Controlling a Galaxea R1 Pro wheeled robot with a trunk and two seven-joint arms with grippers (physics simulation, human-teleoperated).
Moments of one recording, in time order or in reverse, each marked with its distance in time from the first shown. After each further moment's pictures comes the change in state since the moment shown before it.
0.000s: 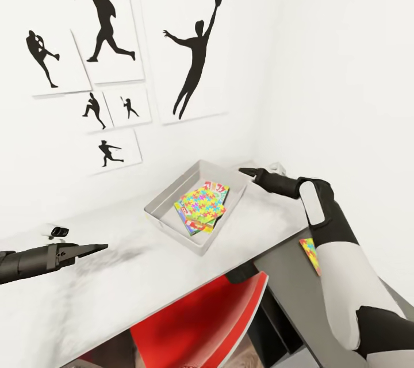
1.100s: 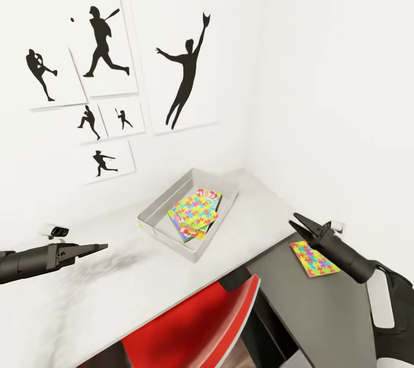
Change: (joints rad) left arm 0.000 0.000 0.000 0.000 0.001 0.000 0.000; right arm 0.534 -0.051 -0.387 -0.335 0.014 0.032 0.722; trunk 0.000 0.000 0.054
